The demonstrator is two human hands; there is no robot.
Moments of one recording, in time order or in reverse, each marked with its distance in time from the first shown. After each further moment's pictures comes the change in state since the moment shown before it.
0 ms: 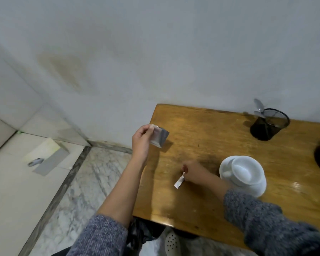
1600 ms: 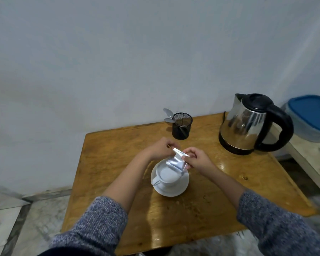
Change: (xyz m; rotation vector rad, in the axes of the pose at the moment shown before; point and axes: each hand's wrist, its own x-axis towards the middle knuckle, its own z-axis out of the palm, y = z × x) left_hand -0.077 0.000 0.245 1.020 -1.168 0.179; right_hand -0.142 0.138 -0.124 0.758 0.559 0.150
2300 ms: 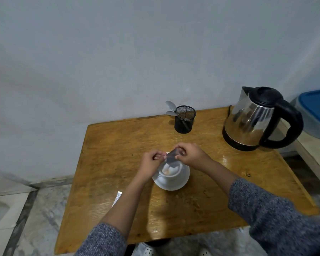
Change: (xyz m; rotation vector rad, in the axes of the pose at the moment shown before) left_hand -0.024 -0.066 0.062 -0.526 0.477 -0.167; right_hand 0.014 -0.009 0.011 -0.532 -0.127 -0.211
